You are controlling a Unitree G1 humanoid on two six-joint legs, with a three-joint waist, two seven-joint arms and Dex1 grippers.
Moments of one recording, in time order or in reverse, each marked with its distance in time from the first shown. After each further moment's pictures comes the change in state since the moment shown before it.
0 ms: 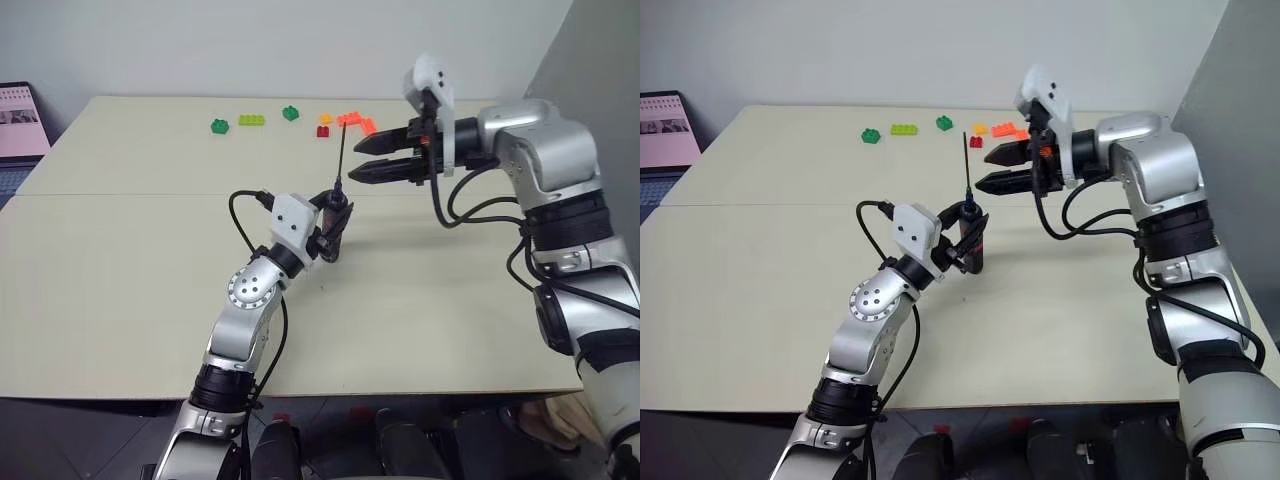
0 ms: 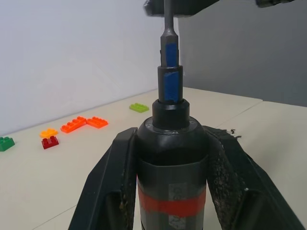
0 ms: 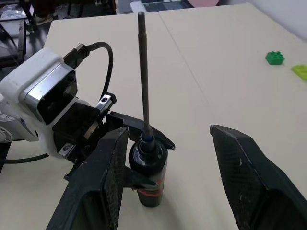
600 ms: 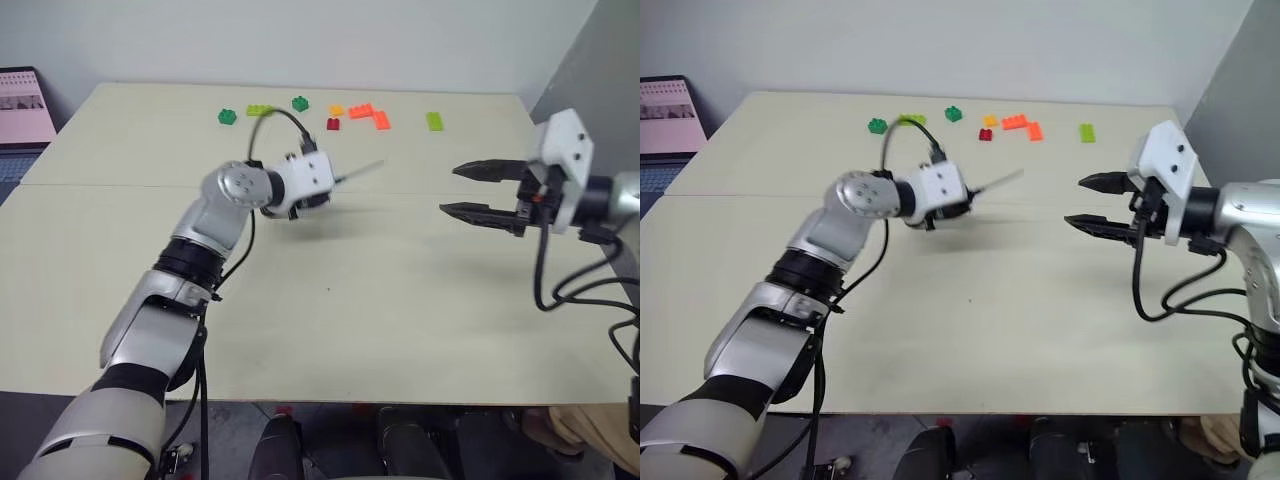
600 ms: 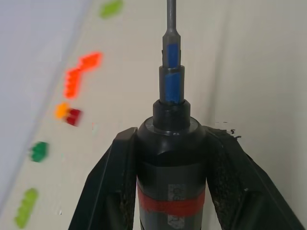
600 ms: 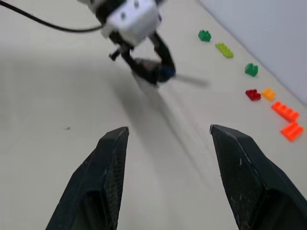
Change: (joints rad) left arm -0.673 0.304 -0.324 0.735 0.384 -0.146 -0.470; right arm 0.609 -0.337 -0.366 -0.773 0.148 0.030 -0.140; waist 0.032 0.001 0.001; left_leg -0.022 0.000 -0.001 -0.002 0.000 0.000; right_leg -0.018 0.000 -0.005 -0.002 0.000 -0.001
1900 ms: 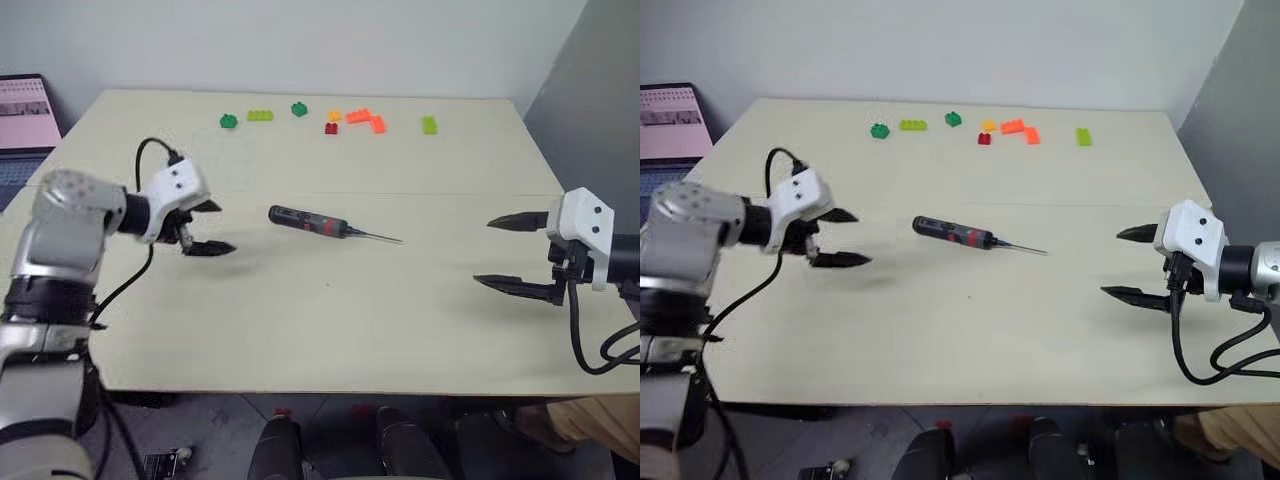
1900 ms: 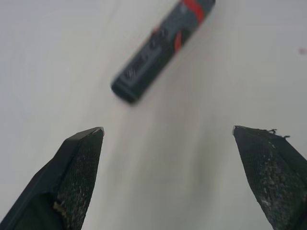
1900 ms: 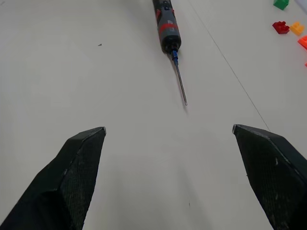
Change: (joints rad) left arm 0.336 0.432 0.388 -0.355 -0.245 0.447 -0.480; right arm 0.337 -0.220 -0.039 0.043 0.011 -0.193 0.025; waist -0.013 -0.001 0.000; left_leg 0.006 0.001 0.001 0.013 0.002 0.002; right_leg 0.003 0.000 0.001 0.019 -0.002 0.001
